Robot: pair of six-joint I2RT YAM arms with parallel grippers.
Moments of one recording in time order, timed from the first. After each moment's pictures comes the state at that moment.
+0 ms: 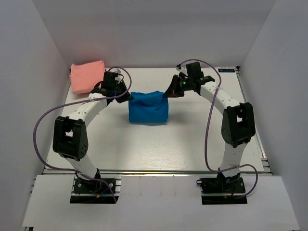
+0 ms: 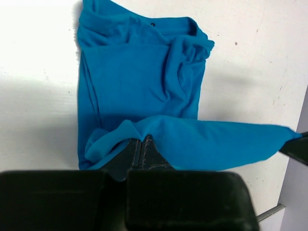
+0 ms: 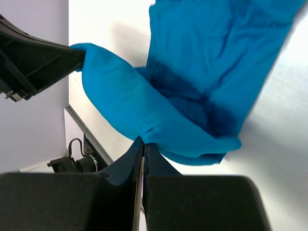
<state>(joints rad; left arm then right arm) -0.26 1.67 1.28 -0.35 0.18 -0.62 0.37 1.89 1.56 -0.44 -0.67 0.53</state>
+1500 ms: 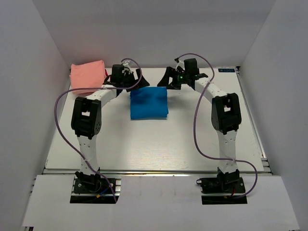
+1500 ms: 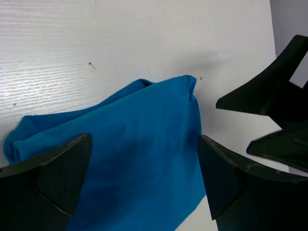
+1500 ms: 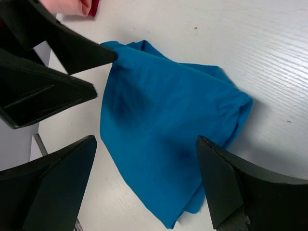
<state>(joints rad) -0.24 2.10 1.56 -0.01 0.45 -0.50 0.32 2.22 1.82 -0.24 -0.67 0.44</state>
